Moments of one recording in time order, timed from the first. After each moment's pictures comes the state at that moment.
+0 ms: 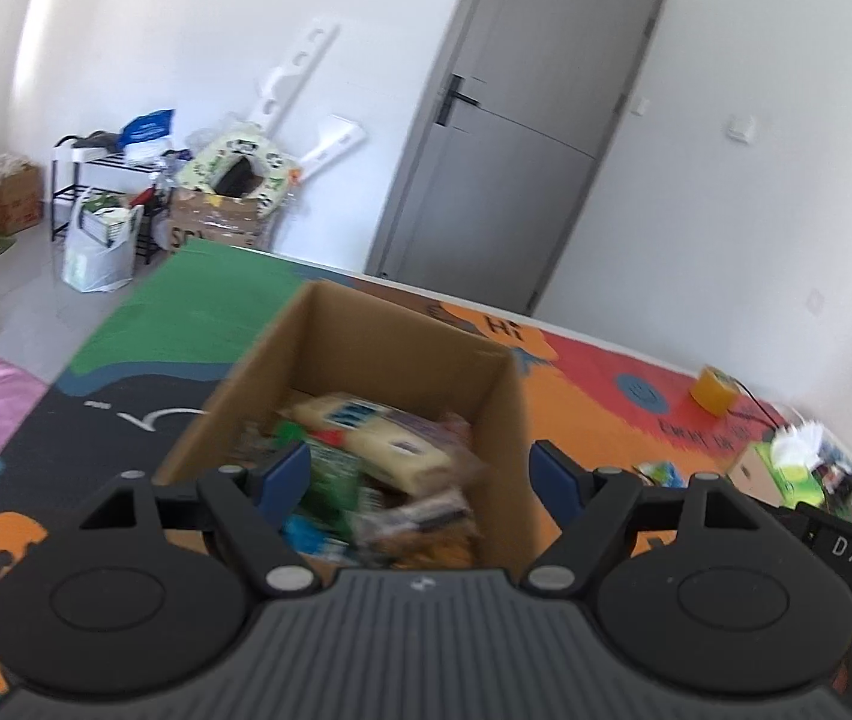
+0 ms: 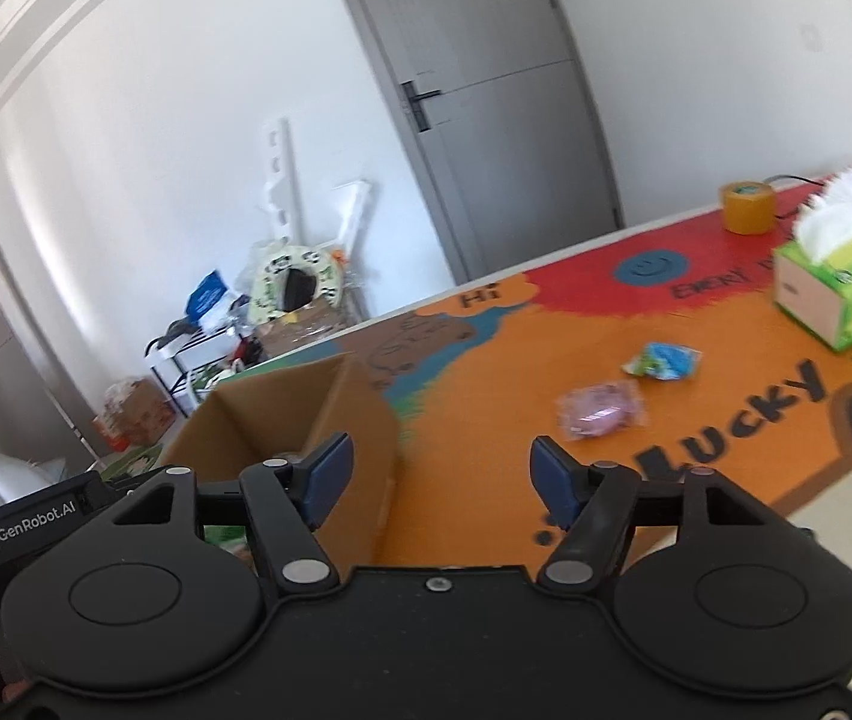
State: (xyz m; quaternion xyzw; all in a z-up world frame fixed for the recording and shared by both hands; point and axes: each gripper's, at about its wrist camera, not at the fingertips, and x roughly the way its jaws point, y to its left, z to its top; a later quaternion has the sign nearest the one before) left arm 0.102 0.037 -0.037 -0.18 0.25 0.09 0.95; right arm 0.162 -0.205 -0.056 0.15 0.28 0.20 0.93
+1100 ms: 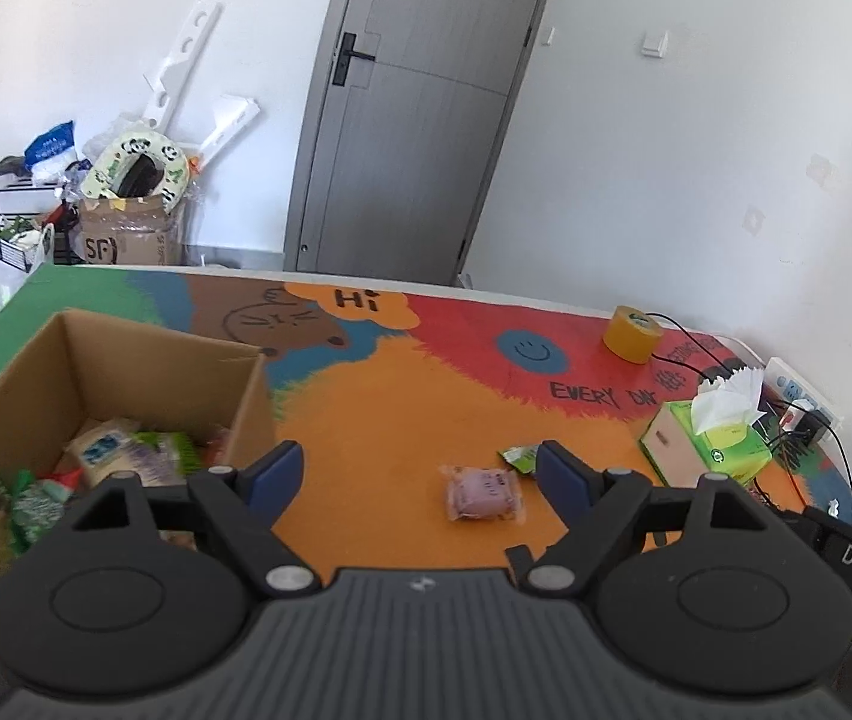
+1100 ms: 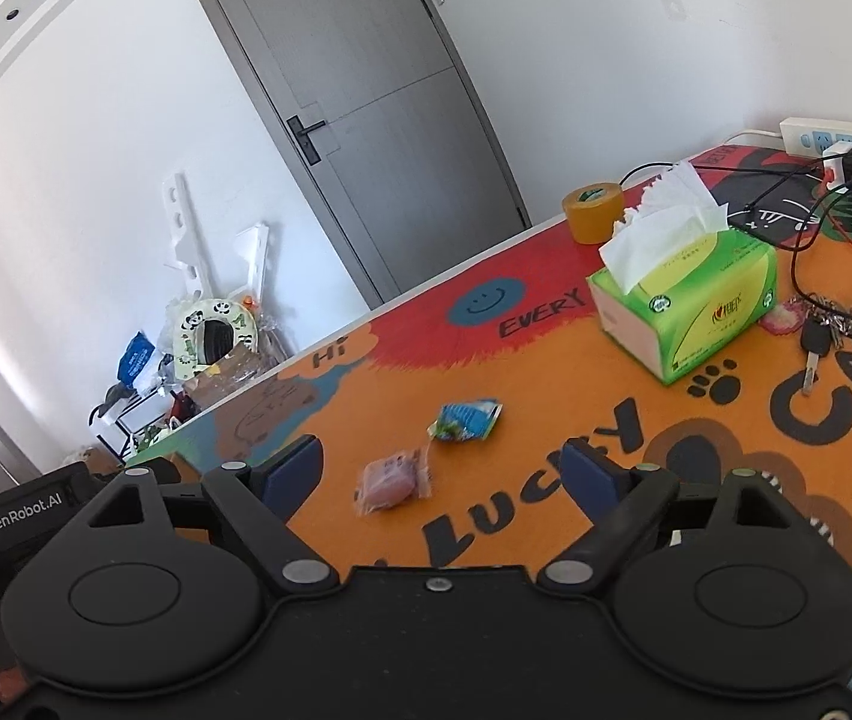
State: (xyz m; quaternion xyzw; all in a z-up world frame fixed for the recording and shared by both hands) left arm 0.196 -0.079 -0.018 -0.13 0.29 0.03 0.95; right arm 0.223 -0.323 -0.062 0.20 0.29 0.13 0.93
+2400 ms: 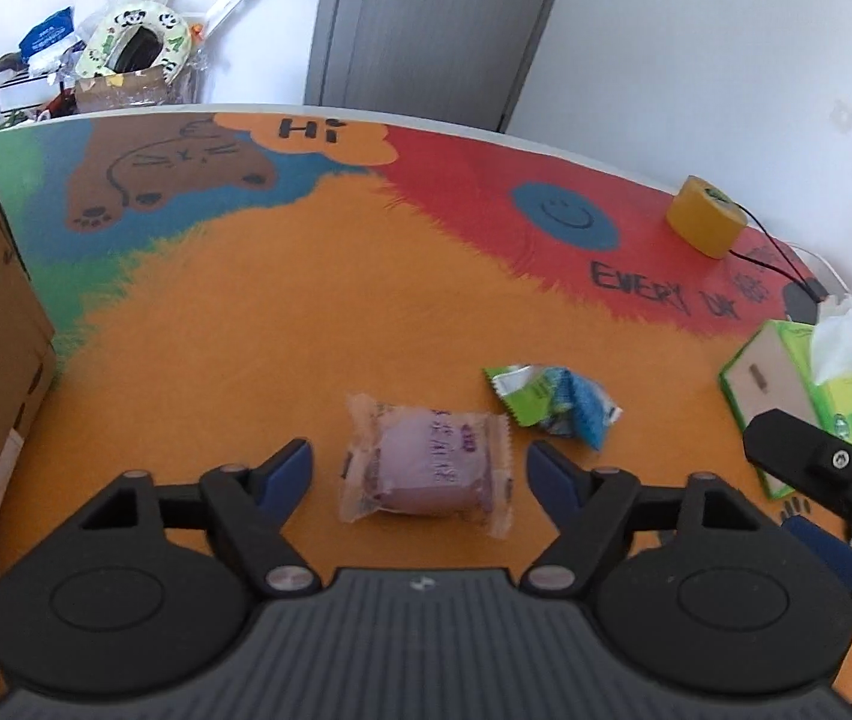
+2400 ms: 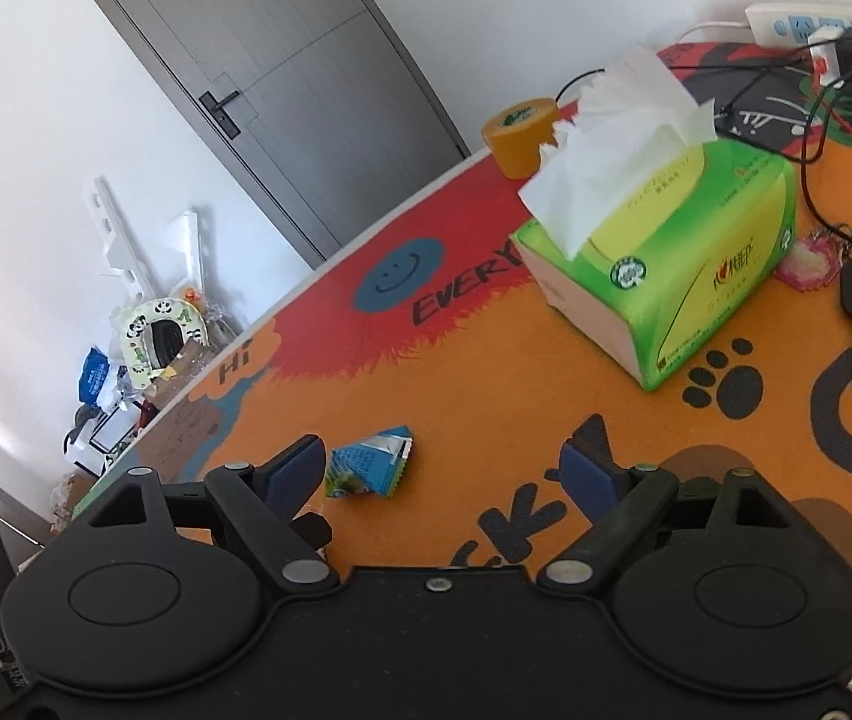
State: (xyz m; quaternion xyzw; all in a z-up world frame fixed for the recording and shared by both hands) left arm 0.320 -0.140 -0.120 -0.15 0.41 0.07 0.90; right arm 0.325 -0.340 -0.124 0.26 0.36 0.10 0.89
